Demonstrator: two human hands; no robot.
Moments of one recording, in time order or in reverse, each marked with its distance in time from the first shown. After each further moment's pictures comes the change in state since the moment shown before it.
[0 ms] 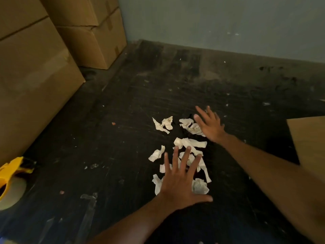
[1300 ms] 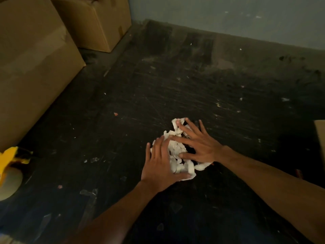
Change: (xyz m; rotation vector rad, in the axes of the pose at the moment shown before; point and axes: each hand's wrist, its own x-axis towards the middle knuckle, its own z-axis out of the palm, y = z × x) left_hand 0.007 -0.079 0.003 -0.115 0.050 -0.311; right_hand -0.011 0.003 0.070 -0.577 -0.209 -0.794
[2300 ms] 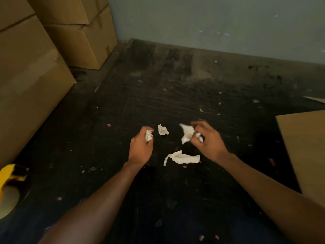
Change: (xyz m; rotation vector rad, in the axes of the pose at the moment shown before) left_hand 0.040 -0.018 -0.064 -0.595 0.239 -0.172; right_hand -0.066 -0.031 -0.063 0.453 0.547 0.440
